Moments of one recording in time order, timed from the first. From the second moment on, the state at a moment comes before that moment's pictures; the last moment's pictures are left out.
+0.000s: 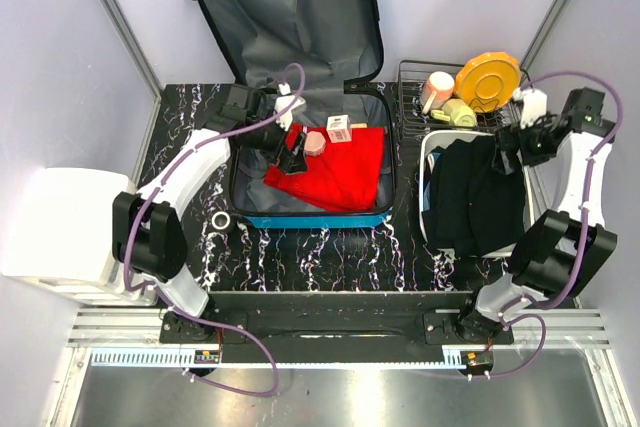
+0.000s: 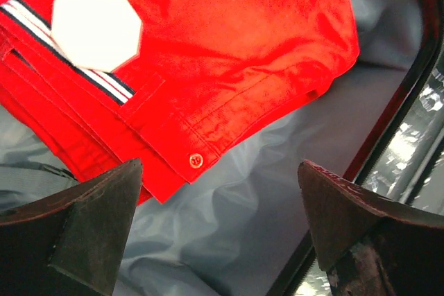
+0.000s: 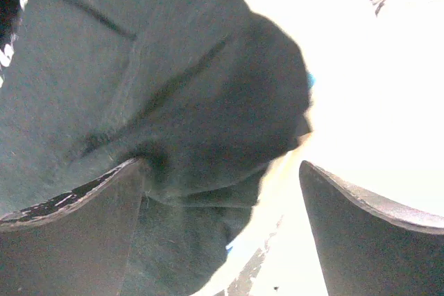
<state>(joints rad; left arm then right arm) -0.31 1.66 1.45 -0.66 0.62 0.25 -0.45 1.57 1.46 -0.99 -0.45 -0.73</state>
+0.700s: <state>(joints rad) -0.68 1.95 1.37 -0.43 0.31 0.86 -0.39 1.49 1.66 -0.94 -0.68 -0.22</state>
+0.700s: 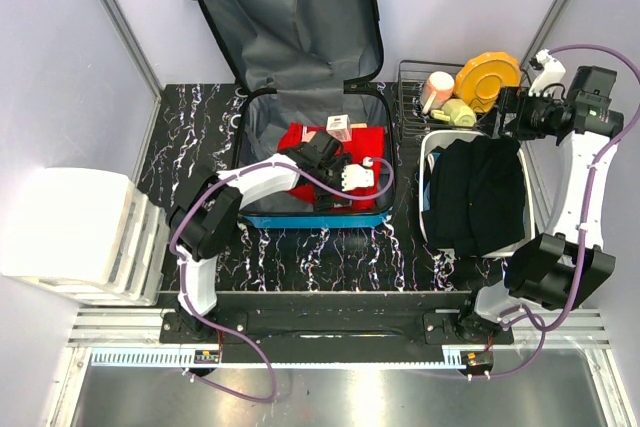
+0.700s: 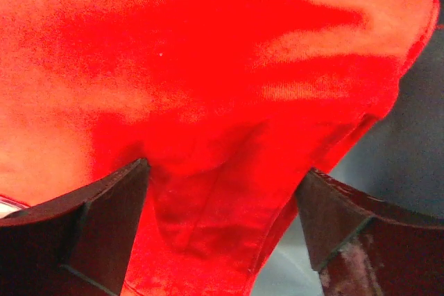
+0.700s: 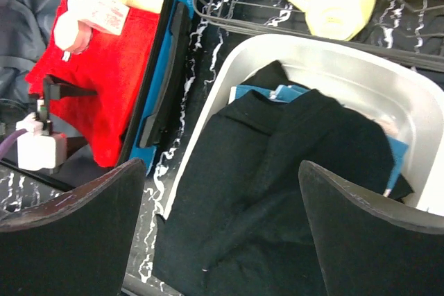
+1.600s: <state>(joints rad) -0.46 1.80 1.37 -0.28 0.60 0.35 0.12 1.62 1.49 -0.63 -0.57 0.53</state>
